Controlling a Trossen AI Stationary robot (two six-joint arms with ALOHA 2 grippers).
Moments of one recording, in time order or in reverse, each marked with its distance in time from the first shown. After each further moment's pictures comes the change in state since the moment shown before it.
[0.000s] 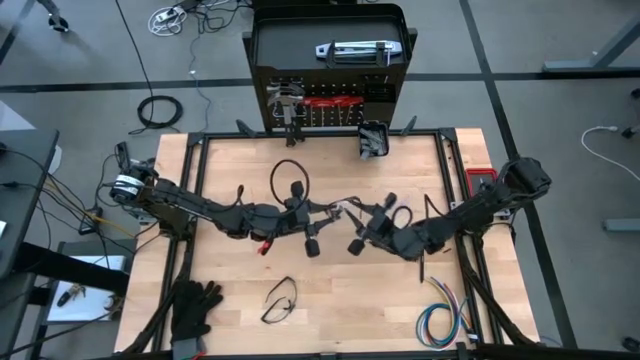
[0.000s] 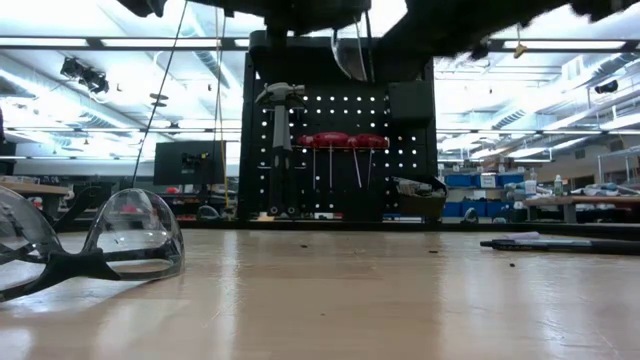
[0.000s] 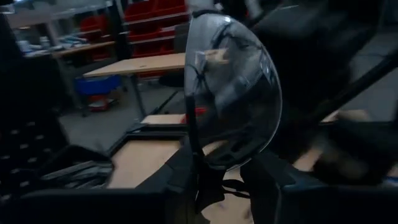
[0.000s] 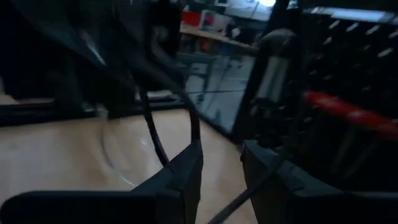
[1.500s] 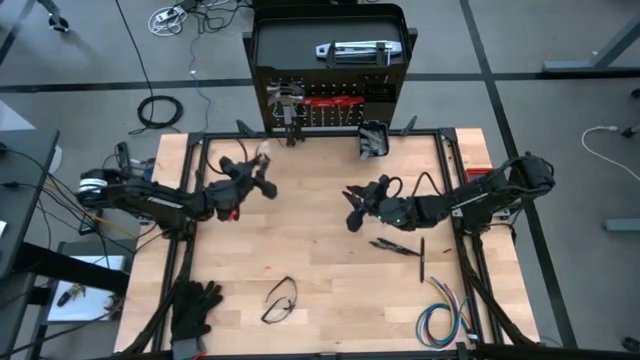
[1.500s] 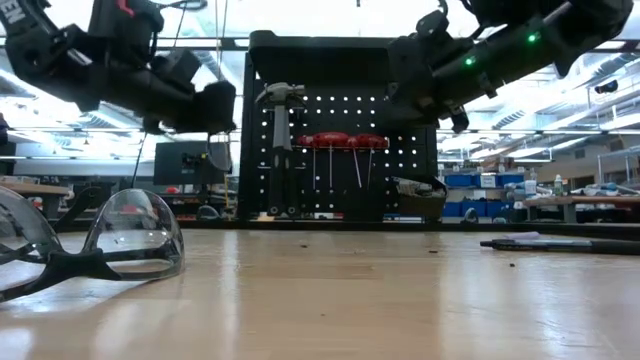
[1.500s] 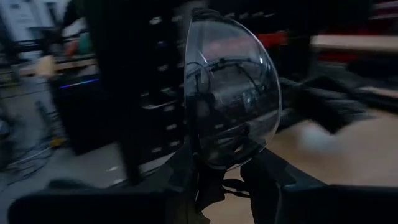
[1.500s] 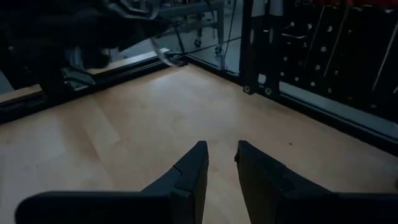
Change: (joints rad) left arm 0.336 -0.327 -0.629 0.265 -0.431 -0.135; right arm -0.297 -0.049 -0.110 -0.170 -0.381 0.412
